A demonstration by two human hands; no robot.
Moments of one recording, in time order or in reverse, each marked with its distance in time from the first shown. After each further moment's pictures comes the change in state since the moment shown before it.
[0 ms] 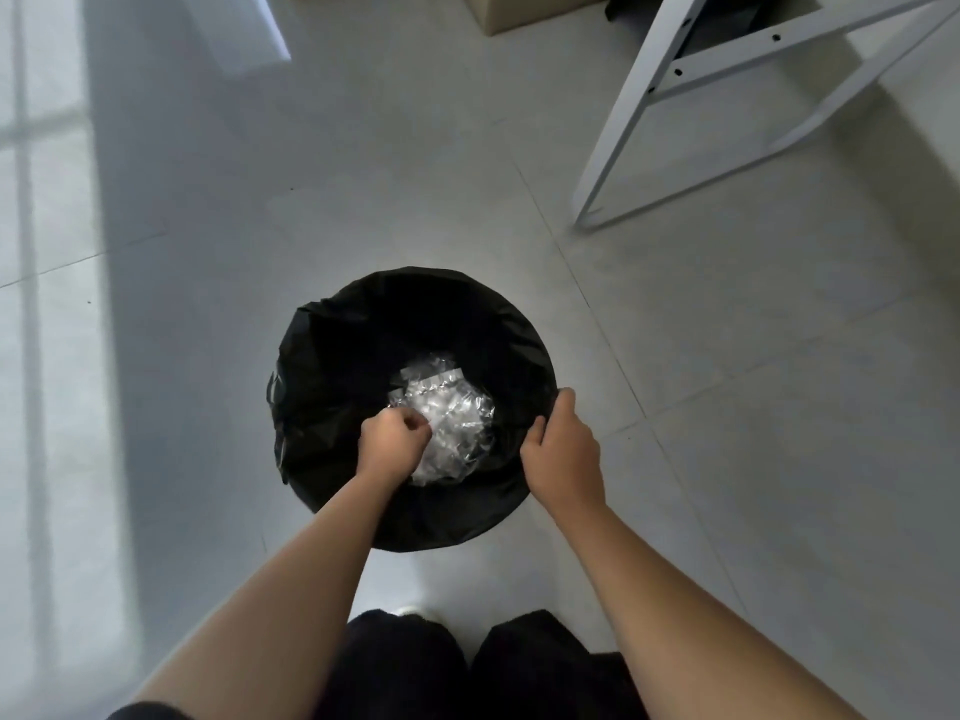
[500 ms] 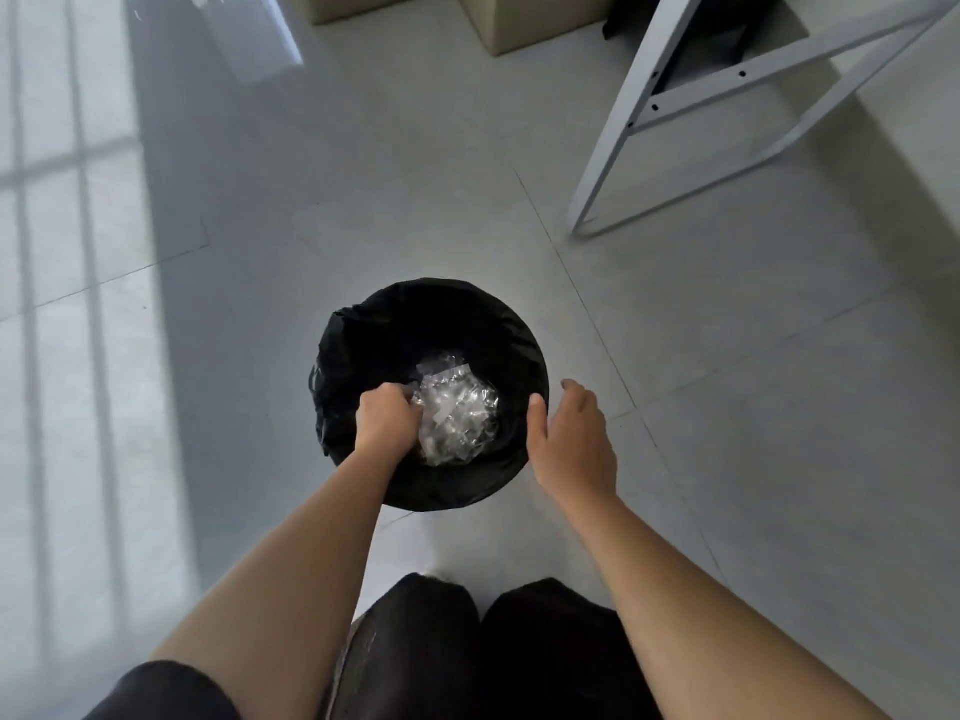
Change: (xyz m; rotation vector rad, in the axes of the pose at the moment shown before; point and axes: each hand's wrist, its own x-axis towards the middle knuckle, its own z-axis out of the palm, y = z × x) left_hand -0.045 0.036 -0.058 0.136 0.067 -0.012; right_hand -0.042 -0.036 -0.055 -0.123 0.010 -0.046
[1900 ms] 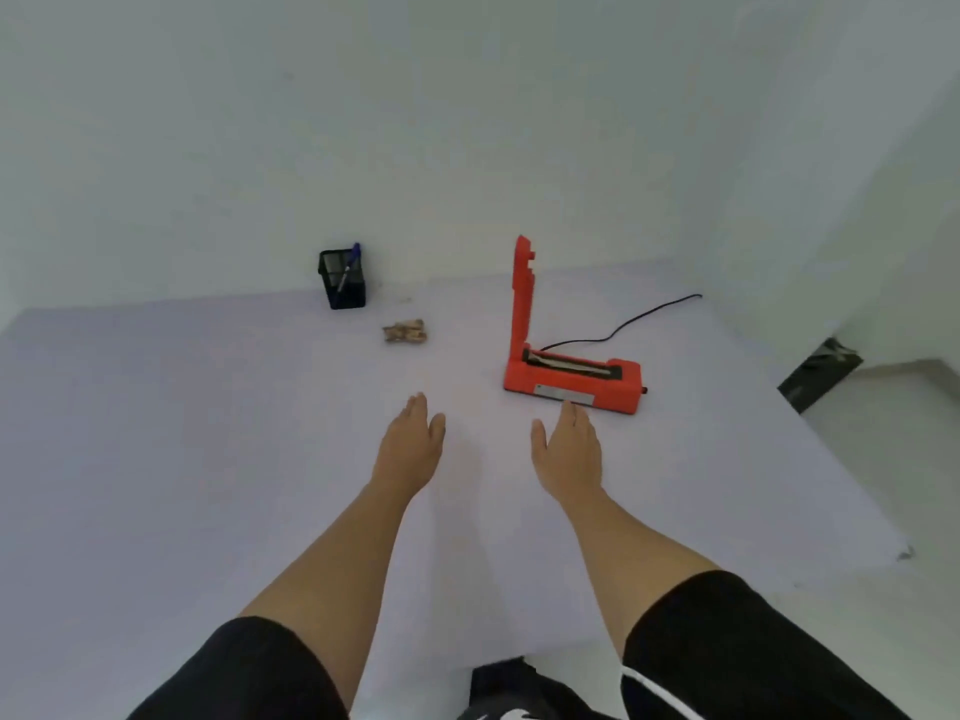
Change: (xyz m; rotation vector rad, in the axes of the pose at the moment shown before) left_hand -0.678 0.520 0.009 0.483 -0.534 1.463; right_hand -0.420 0.304 -0.570 0.365 0.935 1.003
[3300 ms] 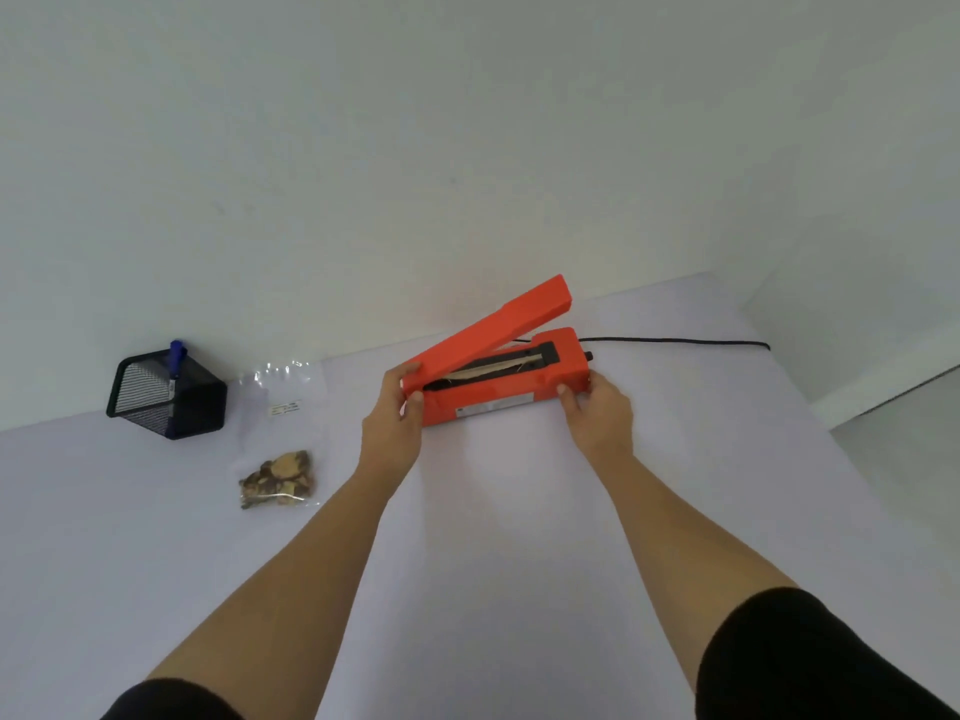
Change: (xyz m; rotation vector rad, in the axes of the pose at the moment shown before) left_hand 0.350 0.090 0.077 -0.396 0.089 -0.124; right_hand 0.392 0.068 0.037 0.247 0.002 0.114
